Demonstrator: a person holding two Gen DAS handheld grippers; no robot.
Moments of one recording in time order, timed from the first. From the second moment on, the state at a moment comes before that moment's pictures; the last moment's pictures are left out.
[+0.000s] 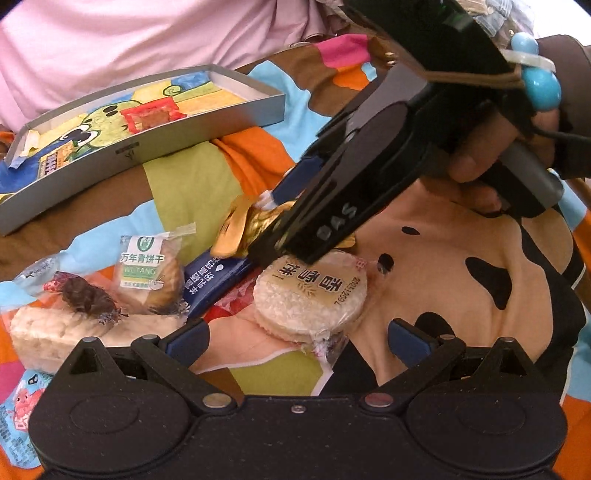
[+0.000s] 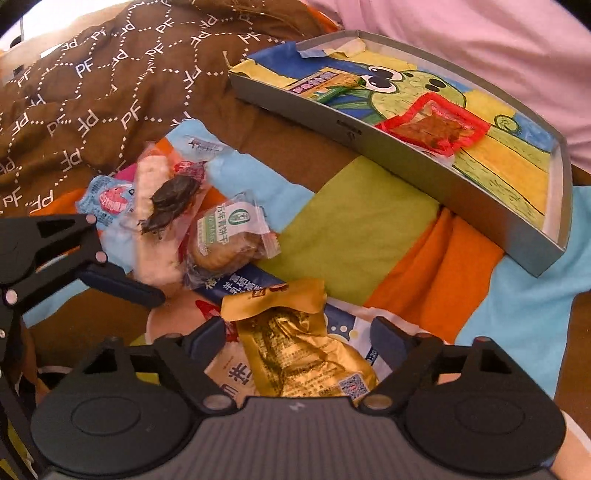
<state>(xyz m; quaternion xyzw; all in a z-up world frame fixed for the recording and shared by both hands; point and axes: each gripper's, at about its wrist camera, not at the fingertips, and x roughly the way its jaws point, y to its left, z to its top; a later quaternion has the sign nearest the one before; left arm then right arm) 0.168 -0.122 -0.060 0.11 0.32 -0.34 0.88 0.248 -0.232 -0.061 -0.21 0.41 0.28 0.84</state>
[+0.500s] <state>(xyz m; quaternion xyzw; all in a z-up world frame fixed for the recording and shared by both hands) 0.197 -0.155 -0.069 0.12 0.32 -0.34 0.88 0.250 -0.296 -0.049 -0.10 0.44 0.23 0.87</state>
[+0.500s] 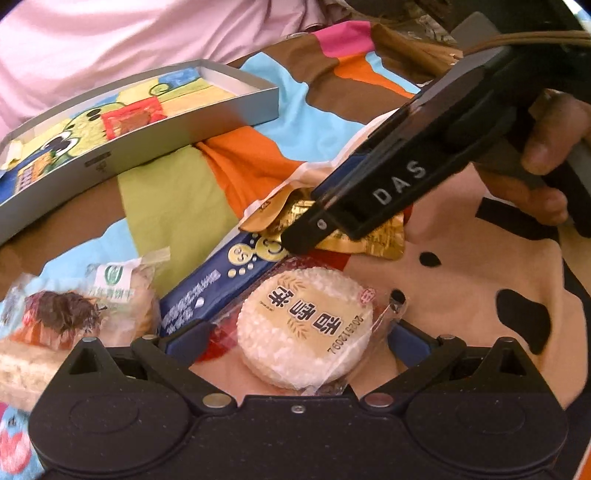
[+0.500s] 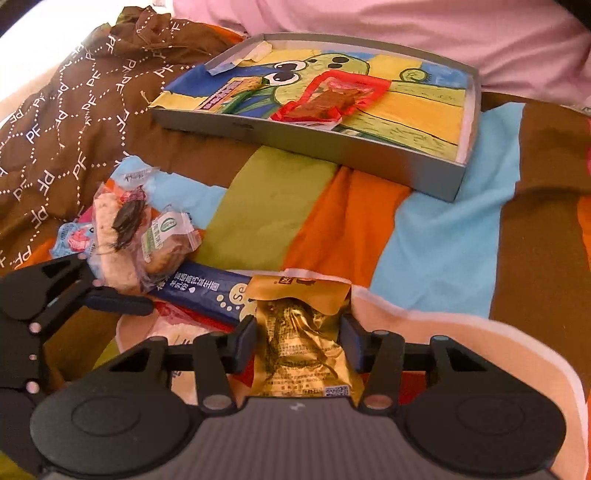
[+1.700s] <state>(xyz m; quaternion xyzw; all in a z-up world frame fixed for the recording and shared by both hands) 0.164 -0.166 -0.073 0.26 0.16 -0.33 0.89 0.244 -0.306 -0.045 -0.06 0.44 0.22 0.87</state>
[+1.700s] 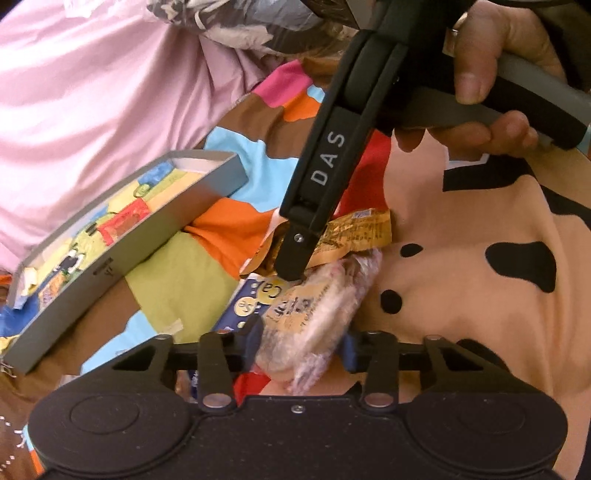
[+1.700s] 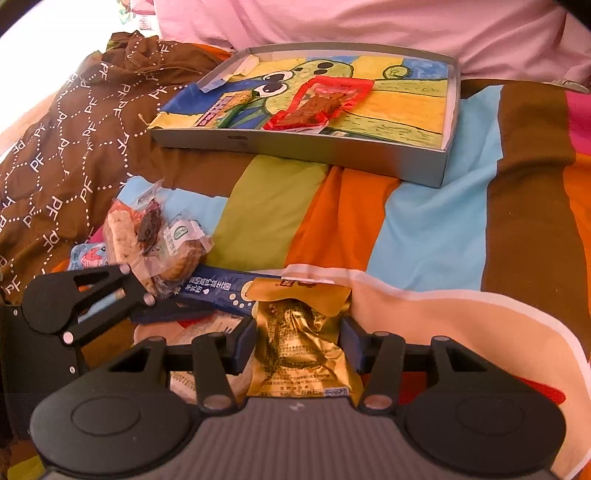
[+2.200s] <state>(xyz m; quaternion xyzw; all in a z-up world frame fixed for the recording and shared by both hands) 0.152 -0.114 -0.043 0.14 0.21 -0.32 0.91 0.240 -0.298 -0.024 -0.04 0.41 0.22 0.88</state>
